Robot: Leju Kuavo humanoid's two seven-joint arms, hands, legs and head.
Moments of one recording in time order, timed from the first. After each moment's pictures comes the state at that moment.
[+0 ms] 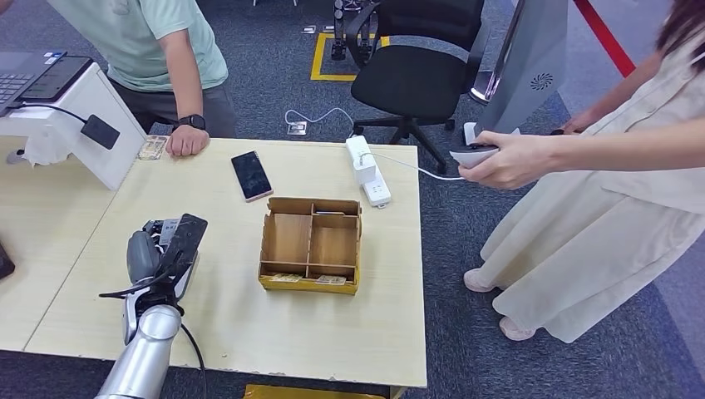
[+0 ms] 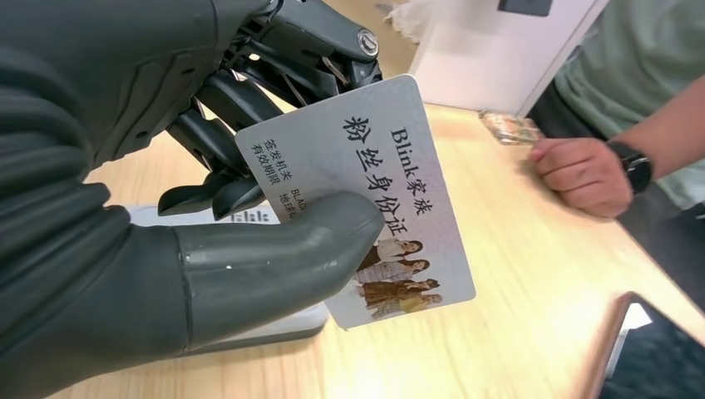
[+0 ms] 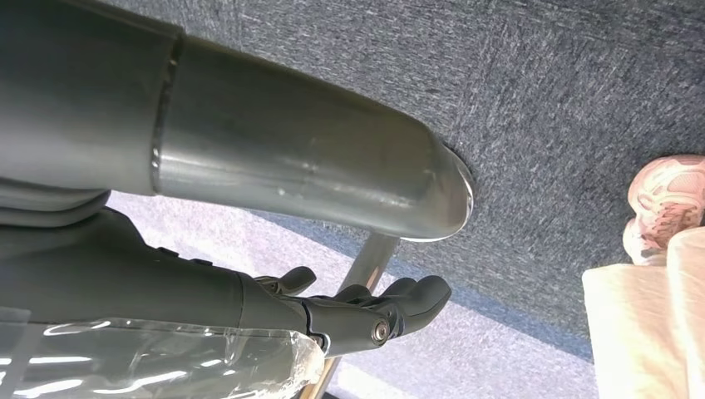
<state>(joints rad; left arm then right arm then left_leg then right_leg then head) -0.21 0.03 0.02 -1.25 -0.51 0.40 0.03 0.00 0.22 -0.68 -0.42 1.51 -0.69 -0.11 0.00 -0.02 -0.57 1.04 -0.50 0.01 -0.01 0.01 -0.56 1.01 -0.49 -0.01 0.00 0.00</state>
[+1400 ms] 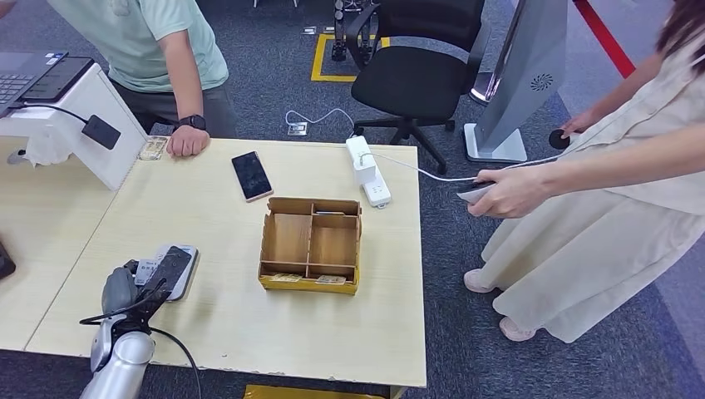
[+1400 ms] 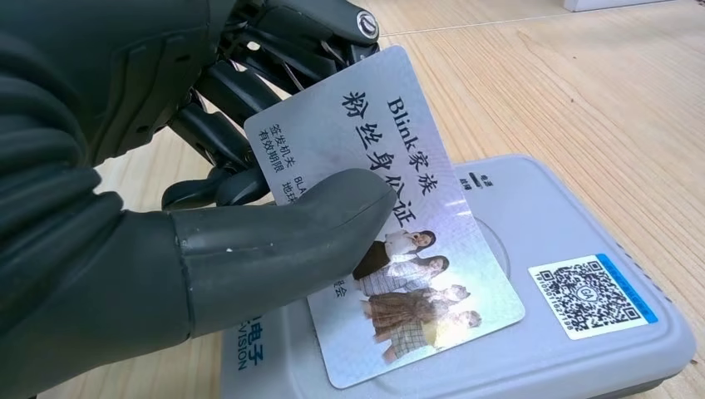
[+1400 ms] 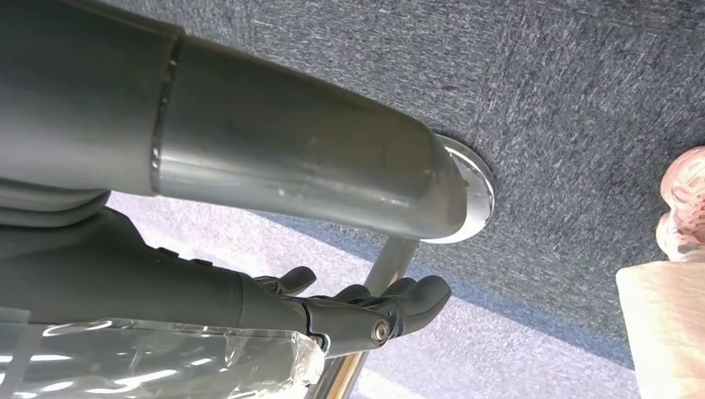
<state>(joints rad) -0.13 0.10 0.13 -1.17 -0.63 0.24 0.21 0.00 0.22 -0.76 -0.42 1.52 -0.69 -0.12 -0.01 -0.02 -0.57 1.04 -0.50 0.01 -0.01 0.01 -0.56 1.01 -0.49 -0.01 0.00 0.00</state>
